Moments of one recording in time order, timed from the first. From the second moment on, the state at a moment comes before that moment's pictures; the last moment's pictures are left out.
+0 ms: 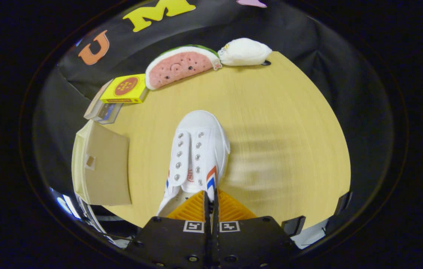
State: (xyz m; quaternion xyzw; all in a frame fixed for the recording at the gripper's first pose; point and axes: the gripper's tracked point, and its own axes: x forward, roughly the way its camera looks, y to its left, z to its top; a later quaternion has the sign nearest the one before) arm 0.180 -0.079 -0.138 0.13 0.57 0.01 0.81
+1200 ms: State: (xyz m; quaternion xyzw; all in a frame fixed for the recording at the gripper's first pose) arm 0.203 0.243 -0.092 0.10 0.48 0.07 0.87
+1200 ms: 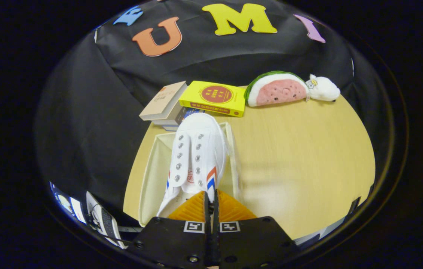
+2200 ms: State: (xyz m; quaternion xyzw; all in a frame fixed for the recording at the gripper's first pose) arm 0.186 0.228 -0.051 0.07 0.34 0.07 0.94
